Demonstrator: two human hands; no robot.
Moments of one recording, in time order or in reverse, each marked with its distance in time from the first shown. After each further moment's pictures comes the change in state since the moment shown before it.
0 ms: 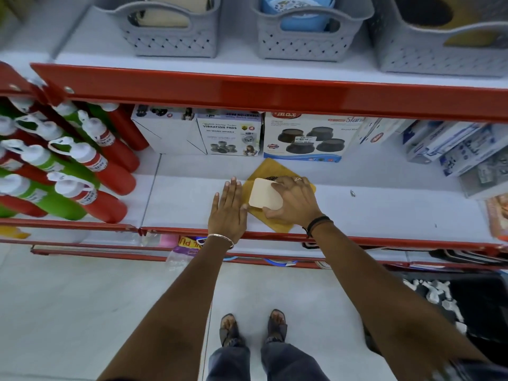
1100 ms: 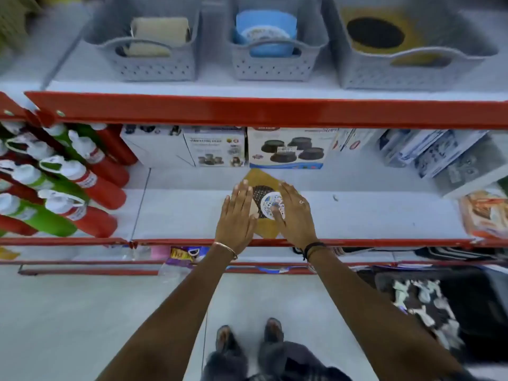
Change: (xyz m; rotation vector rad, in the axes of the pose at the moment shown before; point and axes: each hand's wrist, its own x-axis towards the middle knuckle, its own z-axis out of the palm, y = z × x) left_hand -0.004 0.047 -0.011 -0.072 0.144 0.264; right_hand -0.042 0.010 0.004 0.386 0.125 0.242
